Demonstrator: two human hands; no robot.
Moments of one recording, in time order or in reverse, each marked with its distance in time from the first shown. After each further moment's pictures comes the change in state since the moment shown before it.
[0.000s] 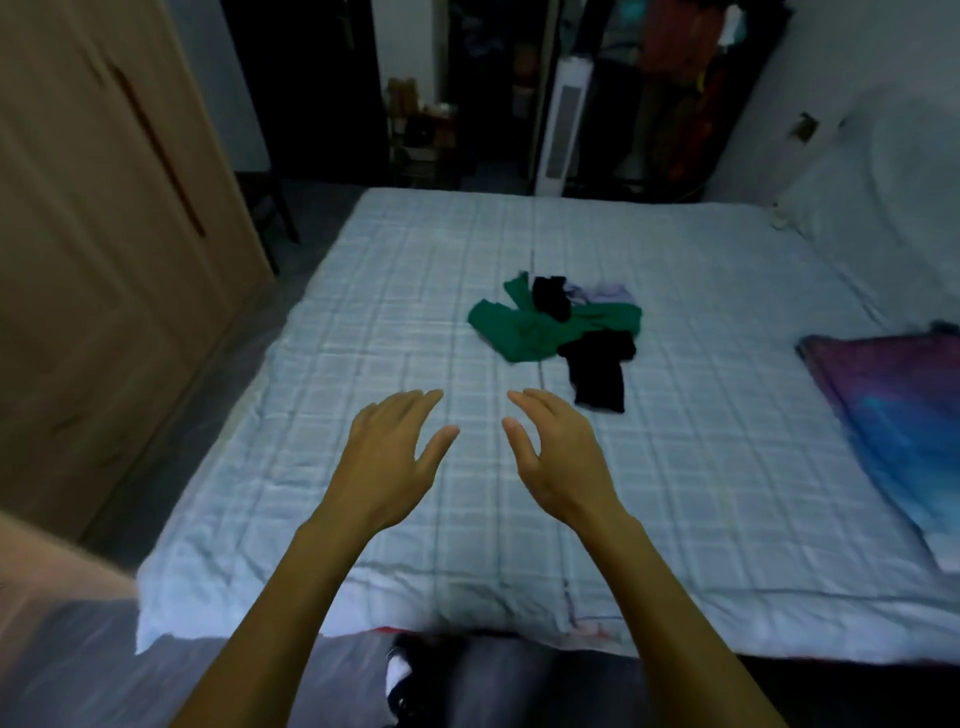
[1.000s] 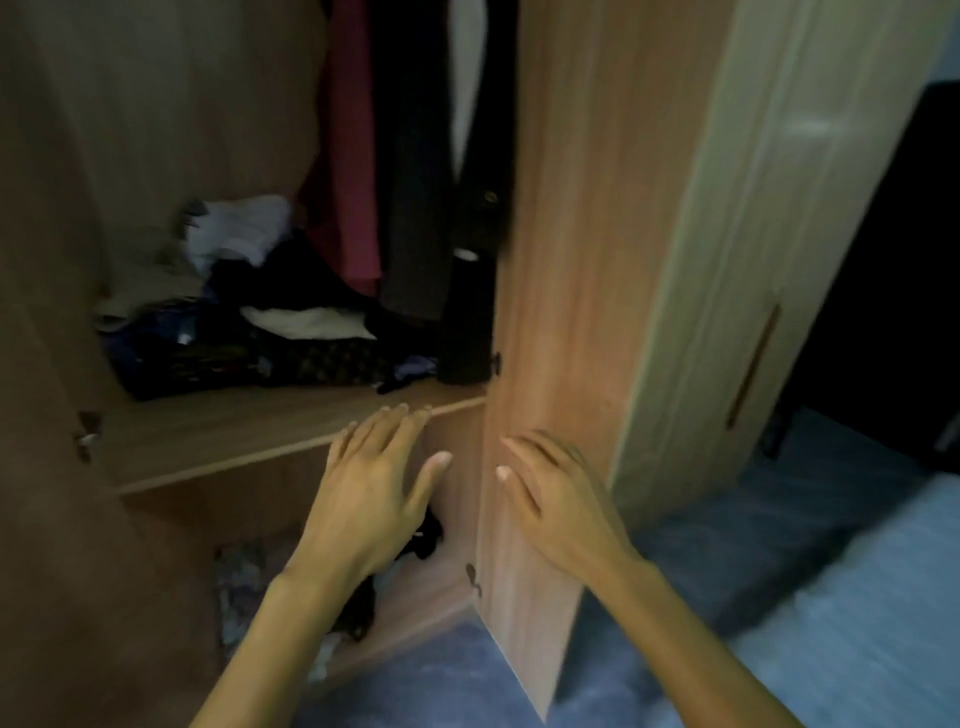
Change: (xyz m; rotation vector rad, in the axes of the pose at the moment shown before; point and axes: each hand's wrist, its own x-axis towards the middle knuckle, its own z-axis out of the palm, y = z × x) left_hand -0.409 -0.370 -0.452 0.560 0.683 -0.769; right_hand -0.023 -0.682 0.320 0.227 -0.349 -1.065
